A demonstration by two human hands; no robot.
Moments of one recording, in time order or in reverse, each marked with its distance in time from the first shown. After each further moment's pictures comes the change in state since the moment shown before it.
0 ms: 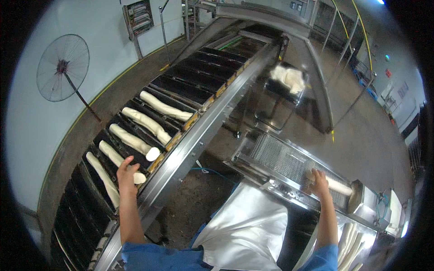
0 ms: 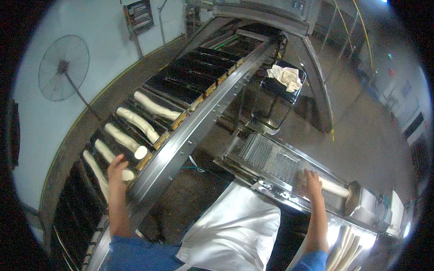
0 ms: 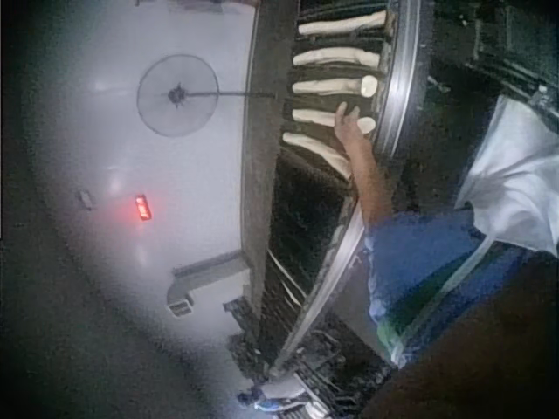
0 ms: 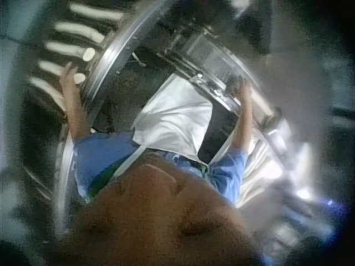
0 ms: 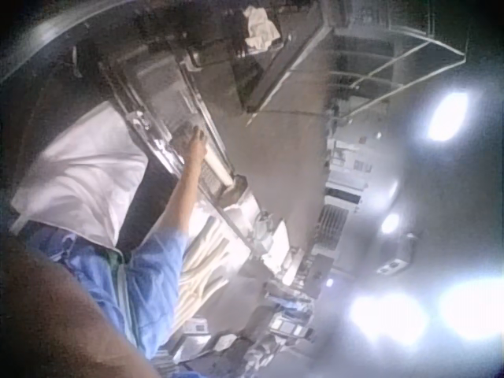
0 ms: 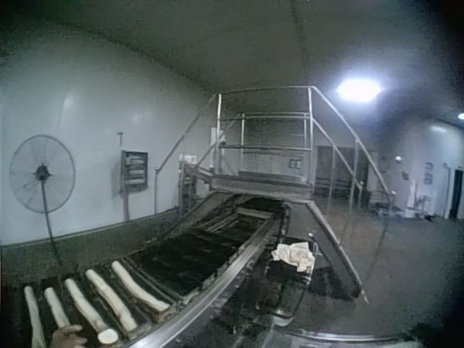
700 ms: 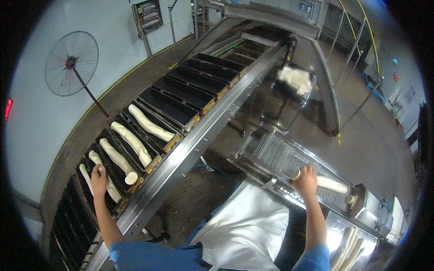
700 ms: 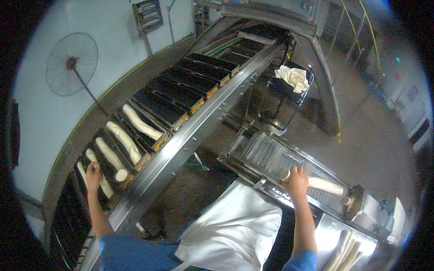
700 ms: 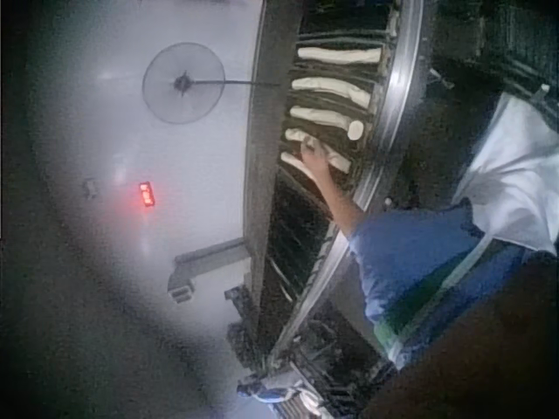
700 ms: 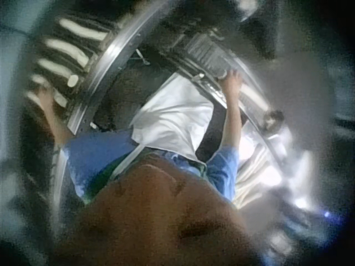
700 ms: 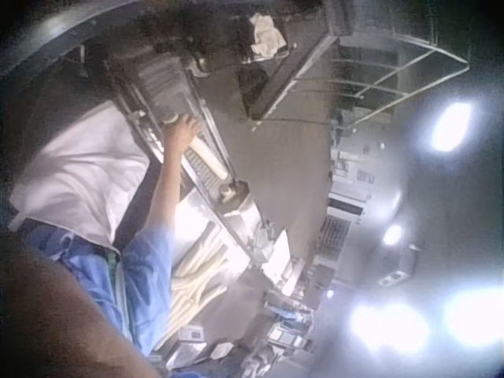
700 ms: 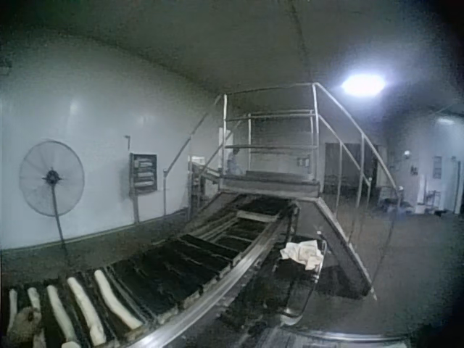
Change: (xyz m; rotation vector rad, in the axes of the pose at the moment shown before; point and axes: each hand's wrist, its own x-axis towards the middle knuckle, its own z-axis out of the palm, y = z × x) left_hand 0.096 -0.004 -0.050 0.660 0.107 0.124; right_hand 0.124 -0.058 -0.013 -0.027 0.097 -0.055
